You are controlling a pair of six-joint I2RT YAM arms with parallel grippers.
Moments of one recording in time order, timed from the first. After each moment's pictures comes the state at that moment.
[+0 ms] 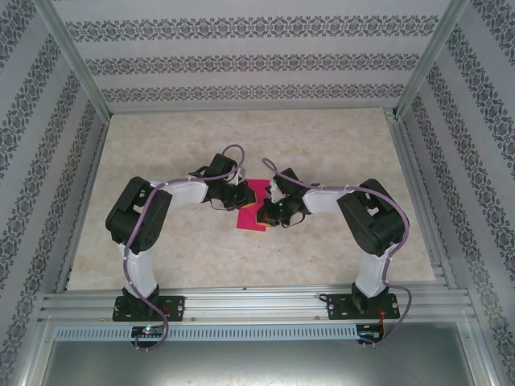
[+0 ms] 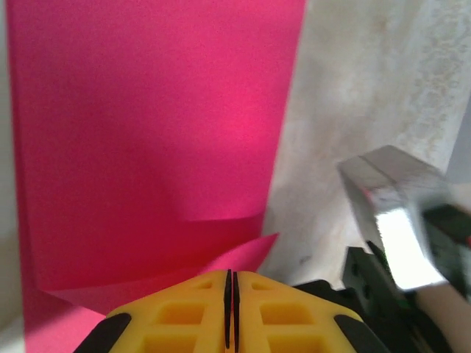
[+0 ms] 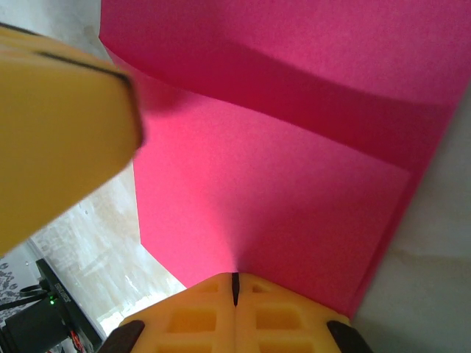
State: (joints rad) left arm -0.46 1.92 1.10 -0.17 0.58 -0.78; right arm 0.56 1.87 0.94 -0.18 -0.63 0.72
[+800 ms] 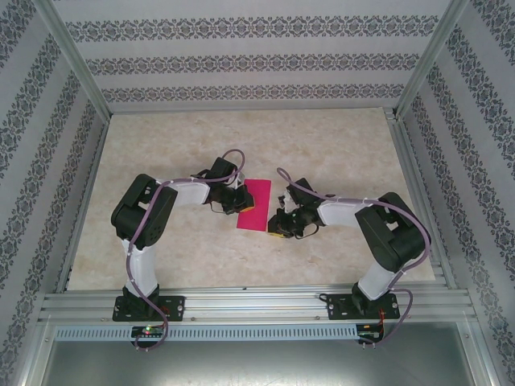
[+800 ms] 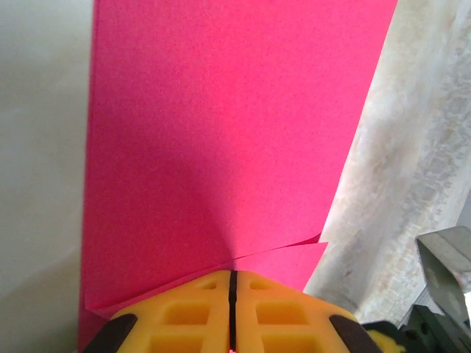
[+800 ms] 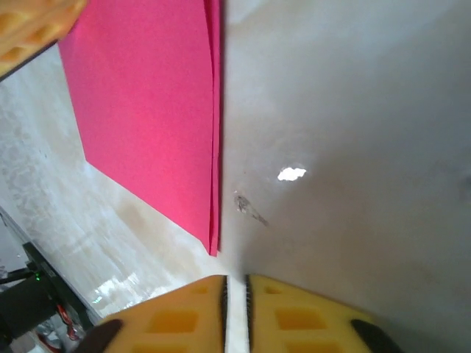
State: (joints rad) left arm -0.46 1.96 1.09 -0.16 0.57 -0.79; right arm 0.52 1.68 0.75 -0.20 -0.61 0.75
